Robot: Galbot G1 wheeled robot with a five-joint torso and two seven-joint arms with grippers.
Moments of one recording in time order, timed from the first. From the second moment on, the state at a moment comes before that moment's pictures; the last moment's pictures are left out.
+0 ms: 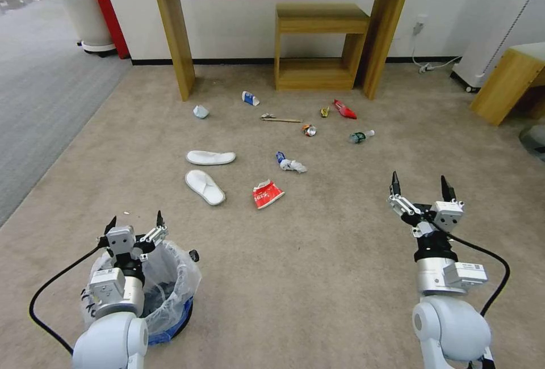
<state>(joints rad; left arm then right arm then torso) 1.48 -1.61 -0.78 -2.12 0.00 0.19 0.01 -1.43 1.52 0.70 2.13 0.11 0.10 -0.01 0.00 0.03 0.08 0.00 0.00</state>
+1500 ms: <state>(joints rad) 1.48 -1.61 -0.78 -2.09 -0.01 0.20 0.00 -1.42 1.53 0.68 2.07 0.08 0.13 -0.02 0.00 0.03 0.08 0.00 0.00</state>
